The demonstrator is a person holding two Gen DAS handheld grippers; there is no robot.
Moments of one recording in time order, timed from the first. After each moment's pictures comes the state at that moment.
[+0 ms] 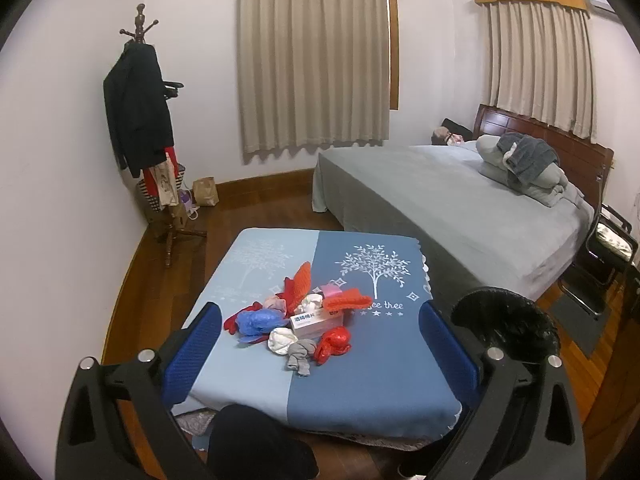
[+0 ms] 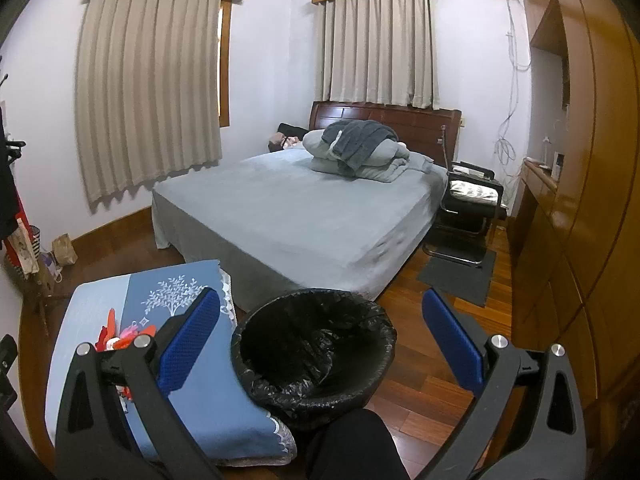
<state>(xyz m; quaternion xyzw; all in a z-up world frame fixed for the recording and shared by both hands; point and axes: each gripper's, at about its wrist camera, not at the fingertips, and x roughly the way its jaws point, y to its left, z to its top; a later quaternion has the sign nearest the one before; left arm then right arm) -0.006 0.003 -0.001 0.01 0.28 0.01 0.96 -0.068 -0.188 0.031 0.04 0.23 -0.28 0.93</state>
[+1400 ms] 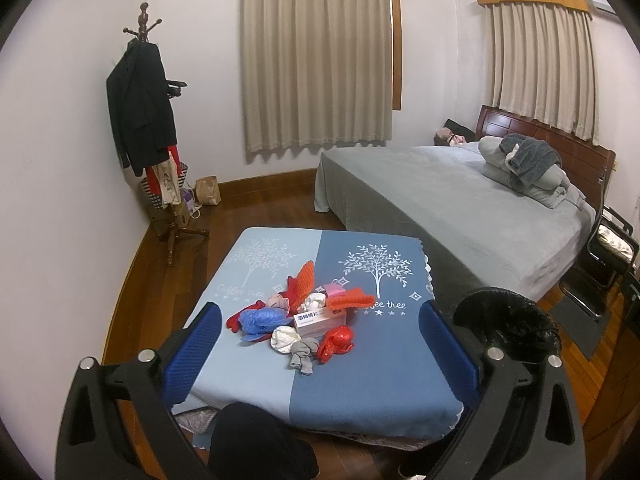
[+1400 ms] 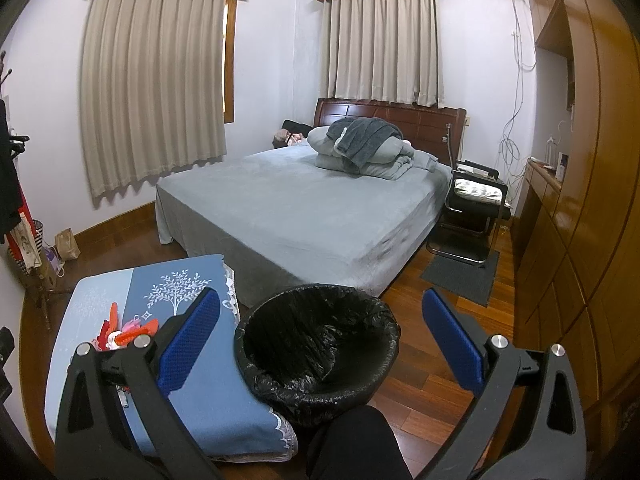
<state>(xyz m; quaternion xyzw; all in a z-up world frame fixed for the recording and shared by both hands) -0.002 0.006 0.001 0.01 0.28 0.01 0.96 -0.062 -0.183 0.024 0.04 0.23 -0.28 0.93</state>
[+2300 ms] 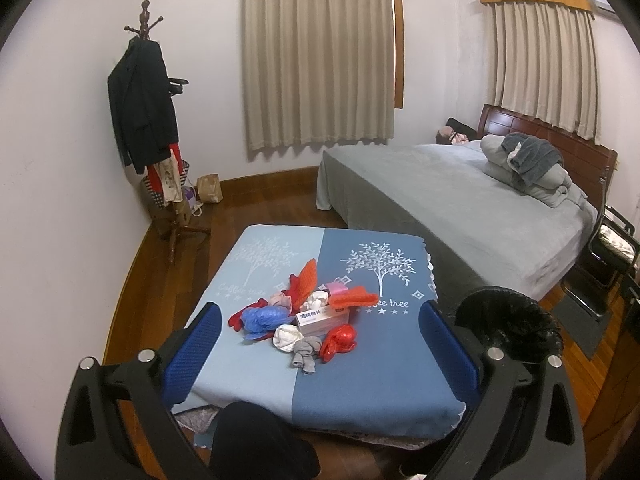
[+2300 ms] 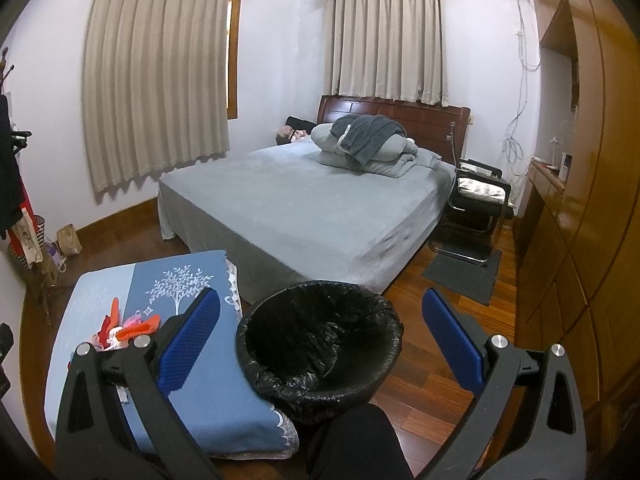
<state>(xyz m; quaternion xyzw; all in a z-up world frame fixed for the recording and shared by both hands) -0.003 0.014 -0.001 0.01 0.29 0.01 0.96 -0.058 -0.178 0.016 0.04 0.24 -0.27 0.93</state>
